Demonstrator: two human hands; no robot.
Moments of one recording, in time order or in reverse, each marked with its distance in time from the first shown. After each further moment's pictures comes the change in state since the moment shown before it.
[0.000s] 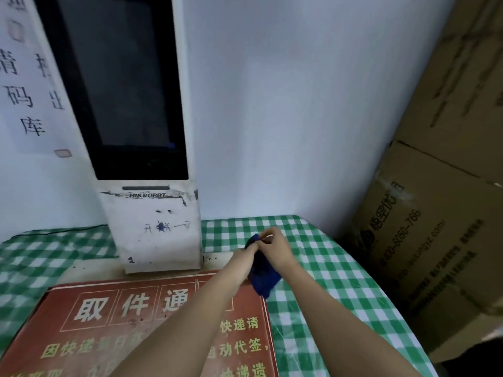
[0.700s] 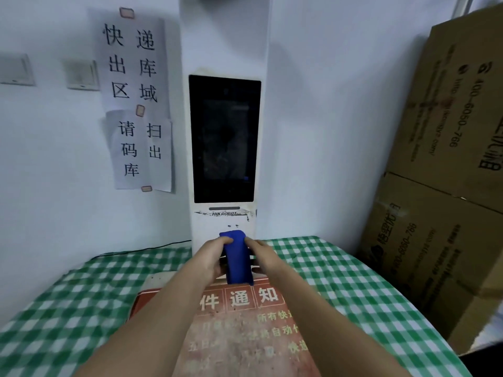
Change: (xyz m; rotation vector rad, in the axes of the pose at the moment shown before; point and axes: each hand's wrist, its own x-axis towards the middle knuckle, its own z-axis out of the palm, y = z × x) left_hand -0.166 0.006 -0.222 -0.280 -0.005 0.125; right_hand -0.178 -0.158 0.125 0.317 -0.218 0.089
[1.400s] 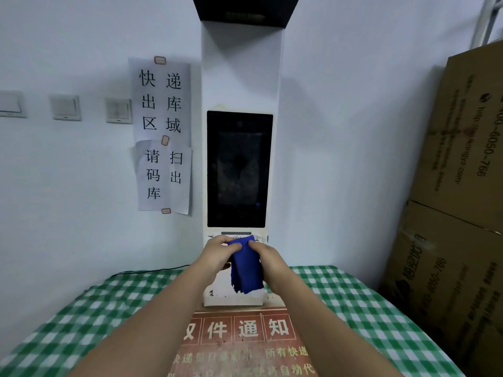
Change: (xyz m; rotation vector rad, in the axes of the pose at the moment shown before) left_hand -0.017 0.045 0.006 0.341 0.130 0.329; right_hand 0.014 -0.038 -0.004 0.233 -0.123 -0.119
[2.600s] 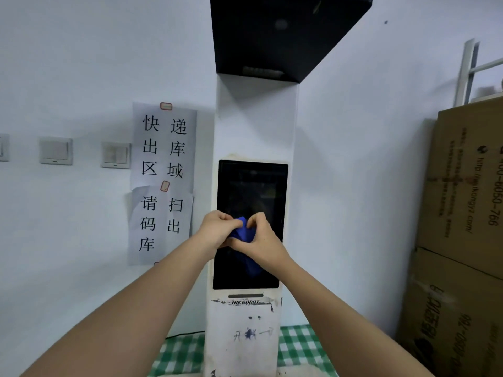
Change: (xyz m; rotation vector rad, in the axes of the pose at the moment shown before) left_hand 0.085 0.139 -0.066 -0.019 0.074 0.233; right_hand 0.068 -0.134 0.066 -0.804 0.199 -0.640
